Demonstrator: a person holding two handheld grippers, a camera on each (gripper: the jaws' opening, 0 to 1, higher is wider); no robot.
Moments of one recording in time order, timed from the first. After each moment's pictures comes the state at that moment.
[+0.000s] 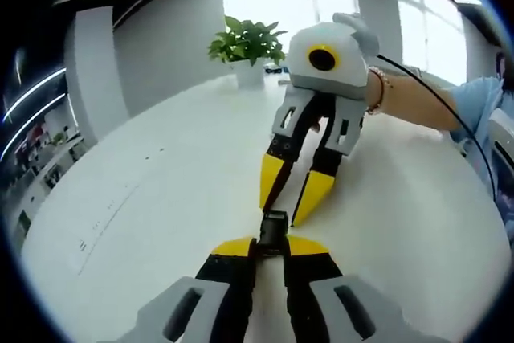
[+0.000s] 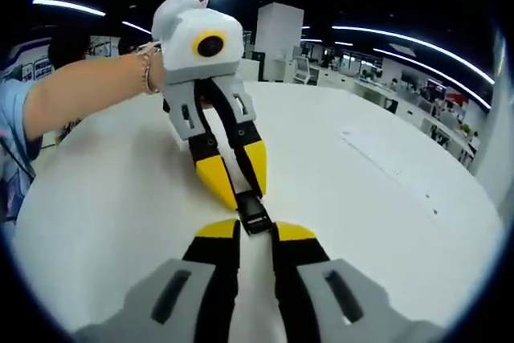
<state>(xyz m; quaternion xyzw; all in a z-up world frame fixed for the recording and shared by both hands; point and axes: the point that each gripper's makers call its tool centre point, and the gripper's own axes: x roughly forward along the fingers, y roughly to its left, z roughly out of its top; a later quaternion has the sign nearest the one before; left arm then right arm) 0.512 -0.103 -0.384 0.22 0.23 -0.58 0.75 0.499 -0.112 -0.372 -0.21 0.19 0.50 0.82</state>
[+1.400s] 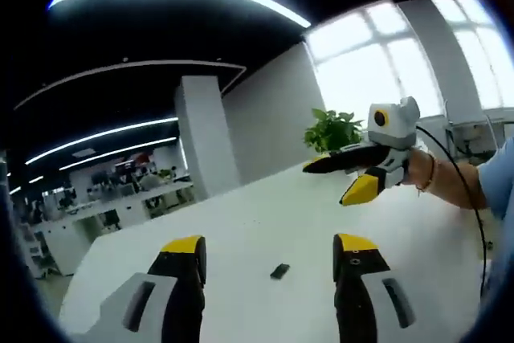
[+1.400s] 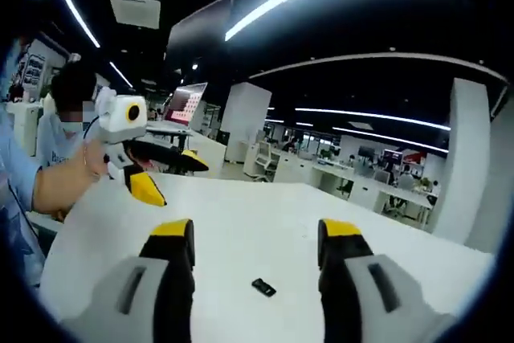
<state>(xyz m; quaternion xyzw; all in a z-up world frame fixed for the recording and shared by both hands) 0.405 0.010 -0.228 0.09 0.01 -0.33 0.94 0.422 -0.130 -0.201 -0.13 -0.05 0.42 0.90</state>
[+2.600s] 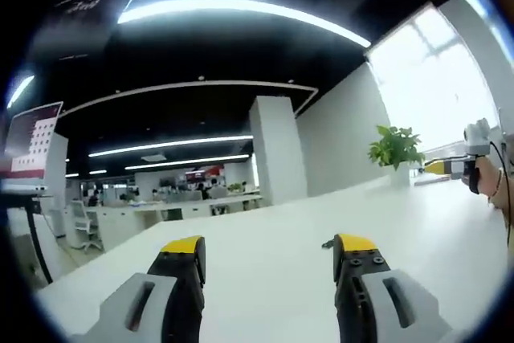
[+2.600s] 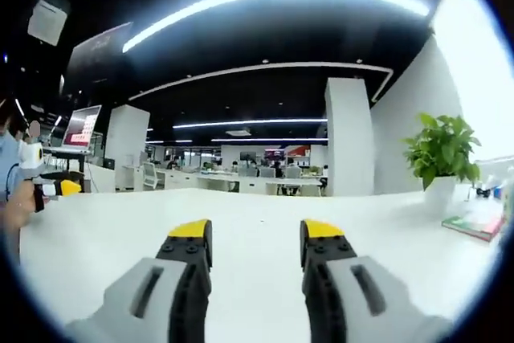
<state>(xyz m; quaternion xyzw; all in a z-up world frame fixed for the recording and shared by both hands) 0.364 0.094 -0.277 0.02 -0.06 -0.18 0.98 0.355 -0.303 -0.256 -0.04 -0.07 0.10 0.99</state>
